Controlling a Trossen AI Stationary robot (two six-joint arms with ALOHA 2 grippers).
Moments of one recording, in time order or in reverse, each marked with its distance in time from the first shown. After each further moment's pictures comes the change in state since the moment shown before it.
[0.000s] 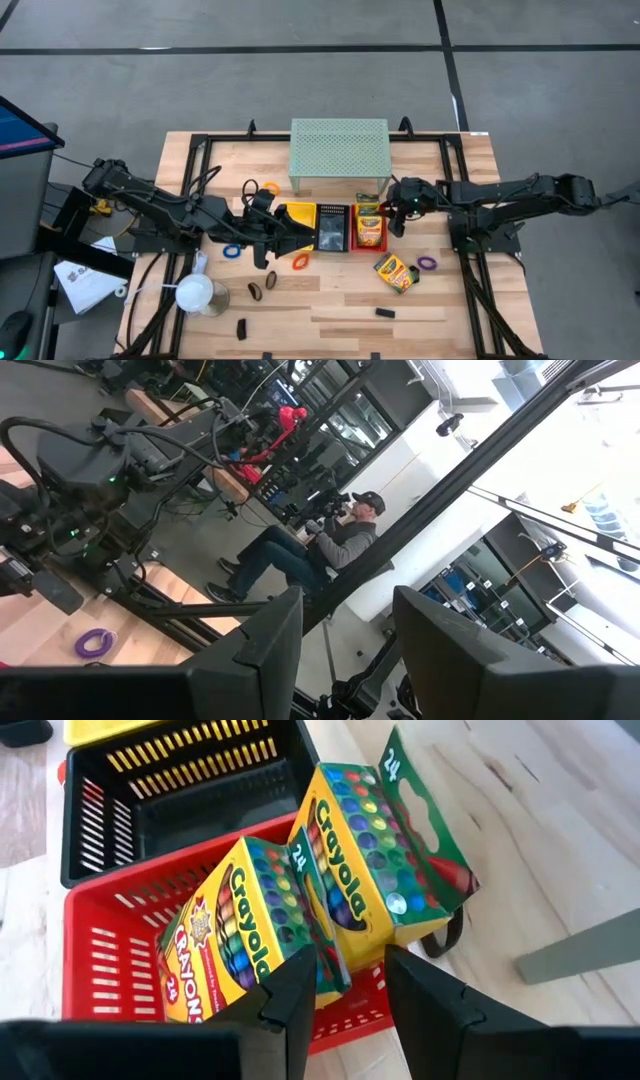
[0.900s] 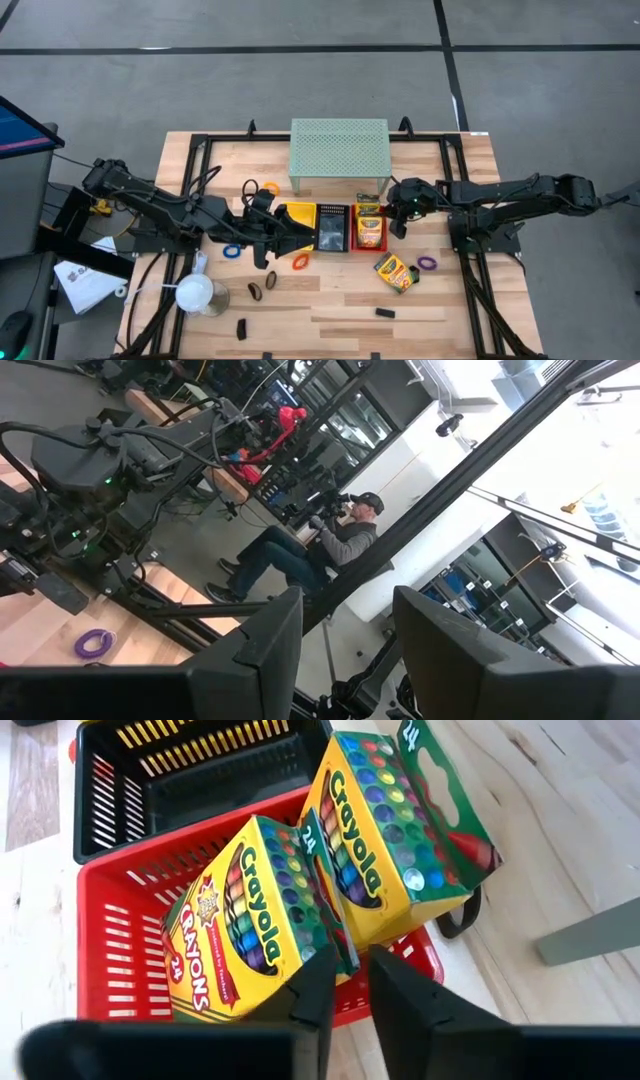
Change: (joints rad) left arm 0.000 0.000 0.000 0.002 0.000 0.000; right arm -0.003 0.000 0.000 -0.034 -0.047 0.002
